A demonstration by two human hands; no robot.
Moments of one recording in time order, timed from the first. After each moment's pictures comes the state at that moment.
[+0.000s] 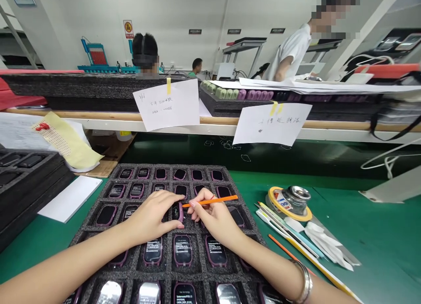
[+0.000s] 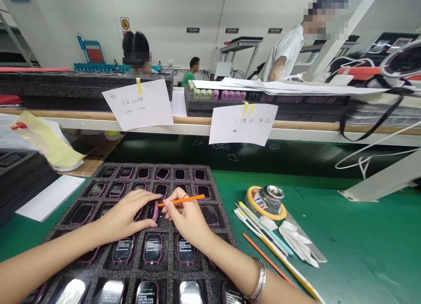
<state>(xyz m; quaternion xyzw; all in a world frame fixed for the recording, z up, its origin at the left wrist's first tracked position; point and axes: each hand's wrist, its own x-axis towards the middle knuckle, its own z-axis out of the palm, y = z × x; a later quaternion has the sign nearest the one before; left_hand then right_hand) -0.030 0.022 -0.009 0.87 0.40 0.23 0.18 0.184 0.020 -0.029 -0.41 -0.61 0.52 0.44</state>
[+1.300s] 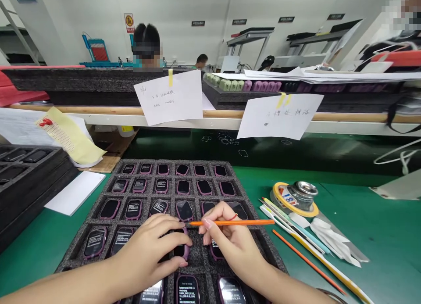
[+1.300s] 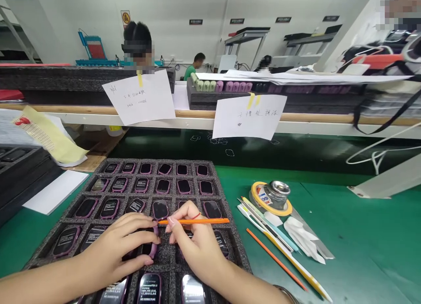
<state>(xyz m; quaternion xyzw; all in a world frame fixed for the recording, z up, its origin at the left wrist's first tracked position) -0.032 -0.048 -0.013 0.90 0.35 0.21 0.16 0.194 -0.035 -0.019 -0.40 -0.60 0.52 0.46</state>
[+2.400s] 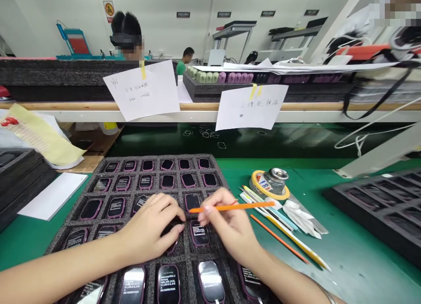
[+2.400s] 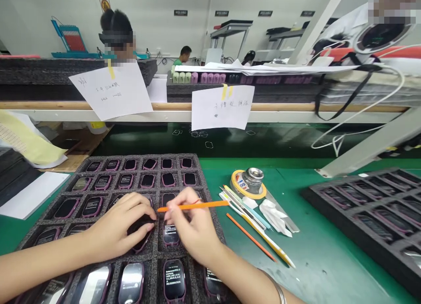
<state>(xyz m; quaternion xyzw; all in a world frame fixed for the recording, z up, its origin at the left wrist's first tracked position) 0.009 -0.020 0.008 0.90 0.36 0.18 0.19 0.223 -0.033 -0.008 -0.39 -0.63 0.41 0.53</state>
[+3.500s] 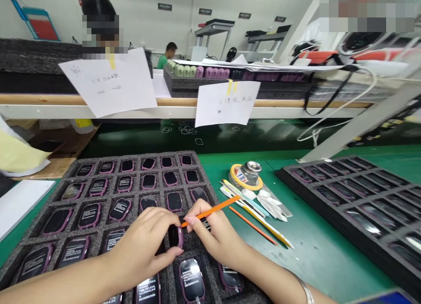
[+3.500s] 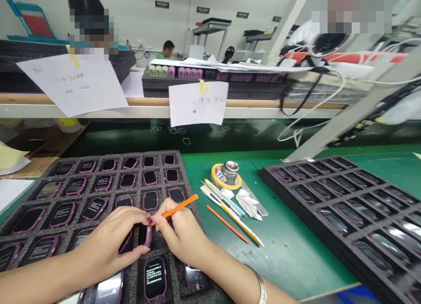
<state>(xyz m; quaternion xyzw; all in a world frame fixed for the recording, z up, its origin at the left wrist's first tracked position) 0.029 -0.031 -0.014 0.91 0.30 0.23 0.19 0.246 -0.043 -0.015 -0.42 -0.74 0.34 0.41</state>
